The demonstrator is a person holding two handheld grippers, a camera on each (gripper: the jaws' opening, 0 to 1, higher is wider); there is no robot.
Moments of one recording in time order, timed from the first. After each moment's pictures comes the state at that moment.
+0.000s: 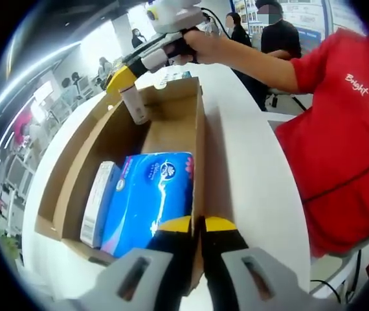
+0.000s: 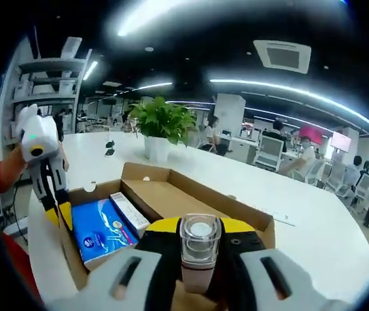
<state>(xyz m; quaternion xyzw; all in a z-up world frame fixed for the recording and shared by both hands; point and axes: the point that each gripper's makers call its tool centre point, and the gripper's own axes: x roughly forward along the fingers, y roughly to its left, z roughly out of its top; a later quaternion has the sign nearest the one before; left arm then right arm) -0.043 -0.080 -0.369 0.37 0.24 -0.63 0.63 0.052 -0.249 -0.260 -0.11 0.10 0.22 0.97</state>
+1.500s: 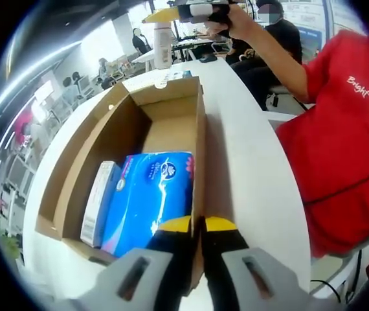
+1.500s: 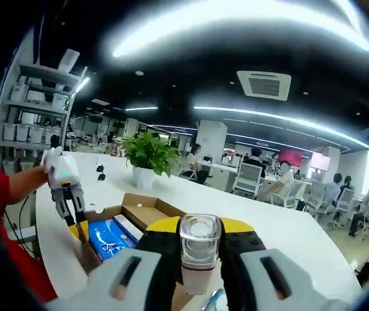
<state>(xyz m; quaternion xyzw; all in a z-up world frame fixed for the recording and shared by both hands) -0.043 -0.081 -0.369 0.37 0.24 -0.63 0.64 -0.026 -0.307 -0.189 -0.12 0.01 0.15 0.98</state>
